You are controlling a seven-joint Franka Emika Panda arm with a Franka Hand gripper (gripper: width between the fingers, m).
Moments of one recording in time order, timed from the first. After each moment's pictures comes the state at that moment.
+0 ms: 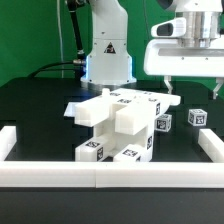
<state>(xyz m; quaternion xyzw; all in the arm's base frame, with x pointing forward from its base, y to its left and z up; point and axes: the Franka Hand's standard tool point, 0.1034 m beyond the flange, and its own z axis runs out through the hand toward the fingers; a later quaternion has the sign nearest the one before) 0.431 0.154 0.068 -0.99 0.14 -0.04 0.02</state>
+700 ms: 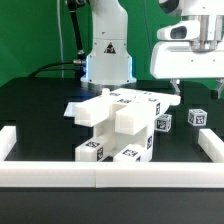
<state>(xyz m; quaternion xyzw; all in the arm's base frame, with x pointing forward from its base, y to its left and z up) 0.419 0.171 0.063 -1.00 -0.08 -0.04 0.01</state>
